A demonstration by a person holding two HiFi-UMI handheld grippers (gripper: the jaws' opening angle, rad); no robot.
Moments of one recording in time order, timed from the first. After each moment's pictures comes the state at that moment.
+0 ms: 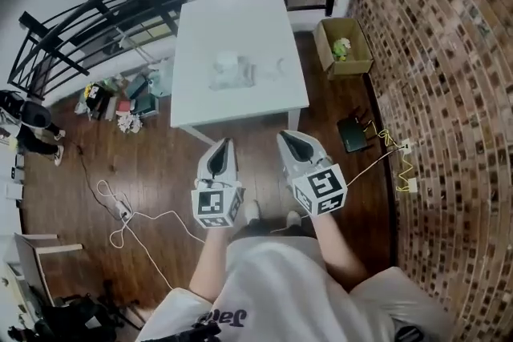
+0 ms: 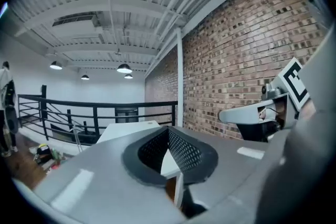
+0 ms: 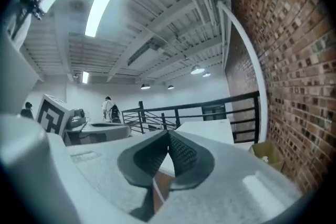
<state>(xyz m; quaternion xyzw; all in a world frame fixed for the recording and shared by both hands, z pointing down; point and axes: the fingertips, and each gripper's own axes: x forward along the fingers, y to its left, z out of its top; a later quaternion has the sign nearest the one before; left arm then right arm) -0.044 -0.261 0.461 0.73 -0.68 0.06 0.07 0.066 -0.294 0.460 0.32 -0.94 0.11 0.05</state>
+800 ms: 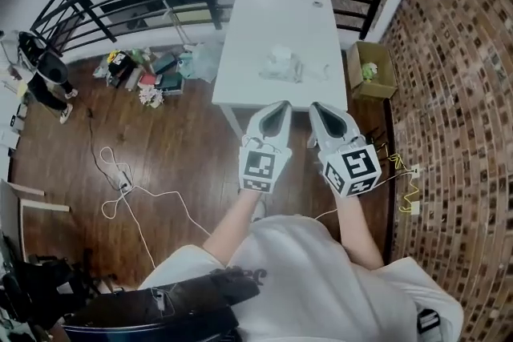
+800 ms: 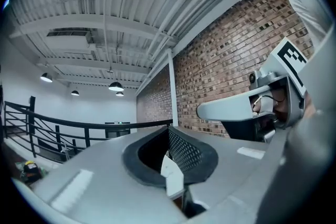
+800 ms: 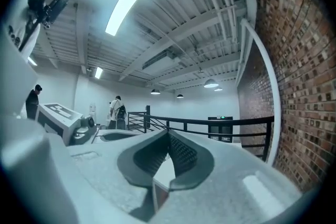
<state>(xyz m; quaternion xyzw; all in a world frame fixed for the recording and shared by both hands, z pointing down) -0.056 -0.252 0.388 0.77 -0.63 0.00 -0.02 -0.004 -0.255 0.365 0.30 -0.95 0.02 0.03</state>
